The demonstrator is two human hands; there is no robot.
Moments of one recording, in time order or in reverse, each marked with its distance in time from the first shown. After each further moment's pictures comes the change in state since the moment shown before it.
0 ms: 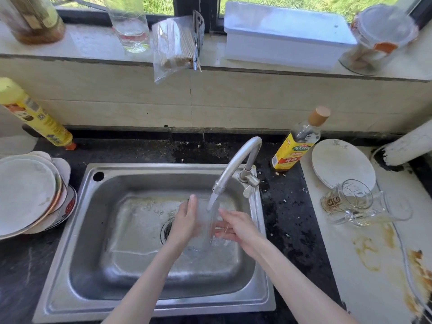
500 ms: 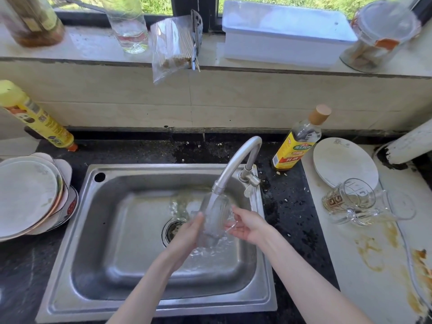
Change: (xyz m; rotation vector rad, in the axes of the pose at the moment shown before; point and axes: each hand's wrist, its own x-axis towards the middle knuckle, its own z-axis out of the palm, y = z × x) left_hand -0.005 -0.025 -0.003 -0.191 -0.353 -0.166; right_hand 0.025 -0.007 -0.024 0.111 0.191 0.247
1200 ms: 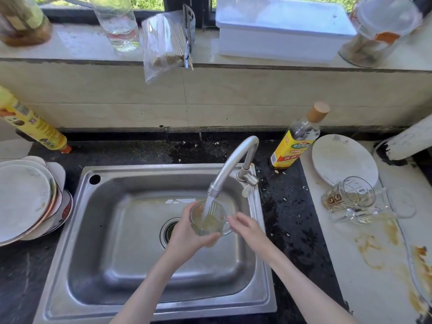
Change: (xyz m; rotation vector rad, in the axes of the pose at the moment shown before) left_hand 0.003 0.001 0.001 0.414 0.223 0.346; right_hand 0.002 0.031 -0.021 -0.434 -0.196 -0.536
